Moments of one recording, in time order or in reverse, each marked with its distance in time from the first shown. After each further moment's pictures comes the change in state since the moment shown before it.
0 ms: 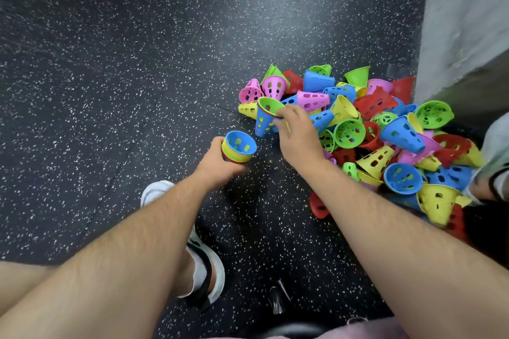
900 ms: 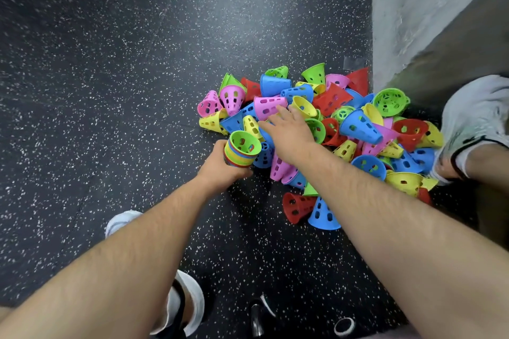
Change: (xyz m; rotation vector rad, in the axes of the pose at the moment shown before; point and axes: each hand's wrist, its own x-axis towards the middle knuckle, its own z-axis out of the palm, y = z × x) left_hand 0.062 0.015 0.075 0.142 -0.197 0.101; right_hand 0.022 0.054 -0.057 -0.912 -0.527 -0.109
